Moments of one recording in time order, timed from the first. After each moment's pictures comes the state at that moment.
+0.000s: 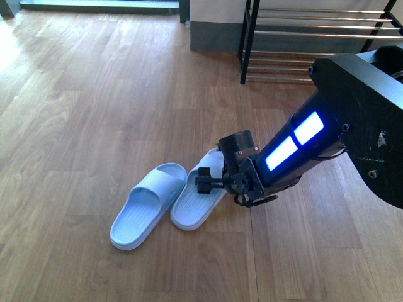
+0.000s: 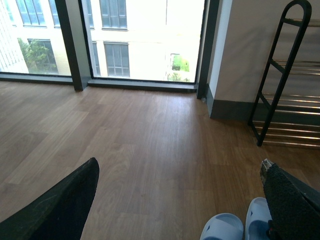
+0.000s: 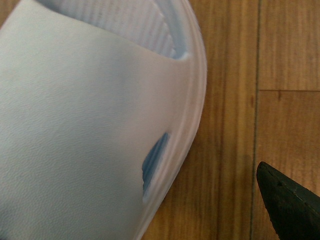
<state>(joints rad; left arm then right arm) 0.00 0.02 0.01 0.00 0.00 0.00 0.22 3.15 1.92 0.32 0.13 0.34</state>
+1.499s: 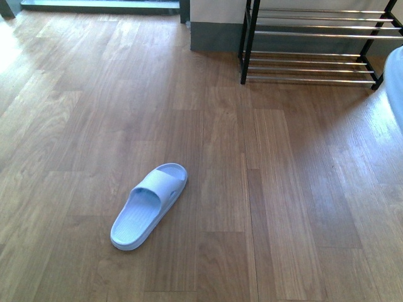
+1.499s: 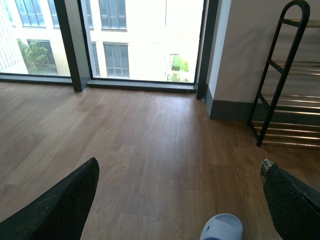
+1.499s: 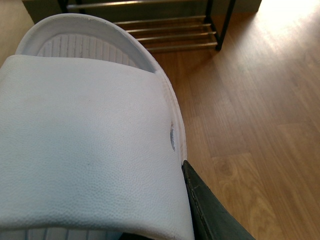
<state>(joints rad) 0.00 0.02 0.01 0.00 0.00 0.00 -0.32 1.54 0.33 0.83 0.02 0.00</state>
